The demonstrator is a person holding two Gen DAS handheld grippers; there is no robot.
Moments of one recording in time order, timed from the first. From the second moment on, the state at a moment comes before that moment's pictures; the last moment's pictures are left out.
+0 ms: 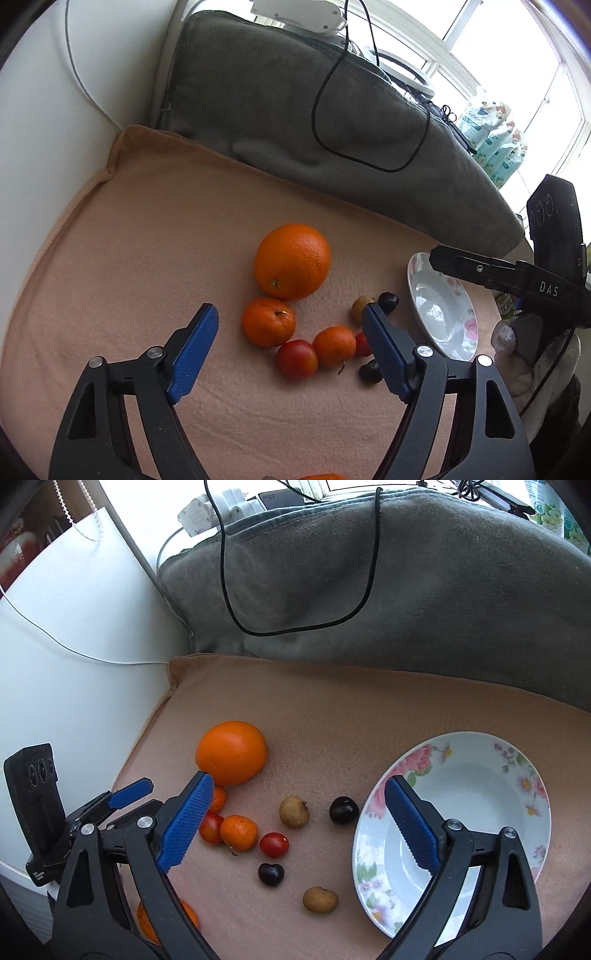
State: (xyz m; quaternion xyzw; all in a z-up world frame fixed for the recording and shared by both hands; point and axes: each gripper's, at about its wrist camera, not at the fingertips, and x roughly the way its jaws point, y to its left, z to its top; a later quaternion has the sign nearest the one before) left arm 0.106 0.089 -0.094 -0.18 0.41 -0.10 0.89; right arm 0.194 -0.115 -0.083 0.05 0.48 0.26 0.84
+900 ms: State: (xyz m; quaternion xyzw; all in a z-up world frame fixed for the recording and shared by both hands) left arm 0.162 0.089 -0.122 -0.20 0.45 -0.13 0.86; right arm 0.249 -0.040 -0.153 0.14 0.58 0.30 0.75
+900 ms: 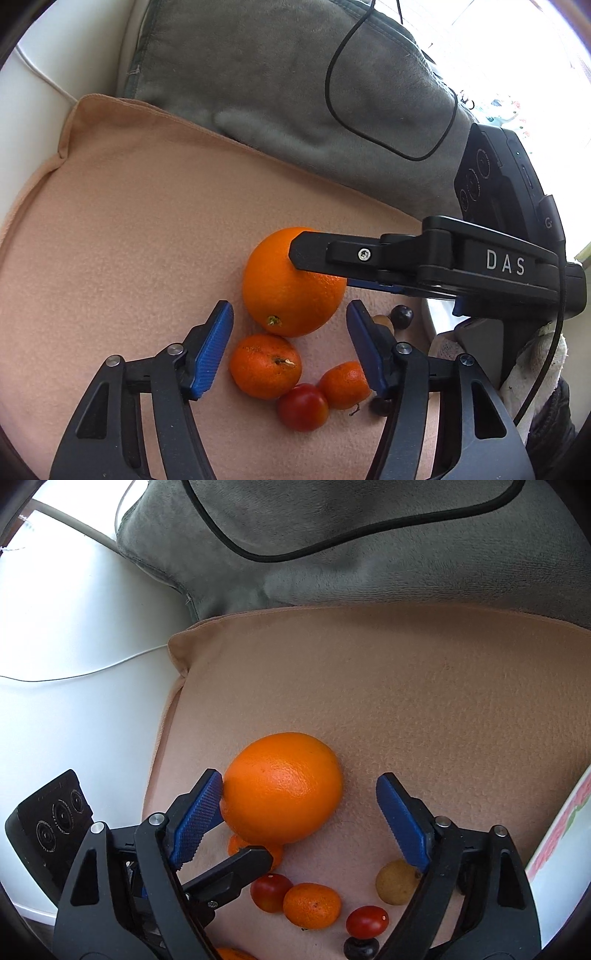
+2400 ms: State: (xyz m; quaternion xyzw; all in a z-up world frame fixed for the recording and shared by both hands) left arm 0.125 0.027 -0.080 -0.14 0.41 -0.16 0.89; right arm 0.182 -0.090 -0.110 0.15 0.52 0.31 0.78
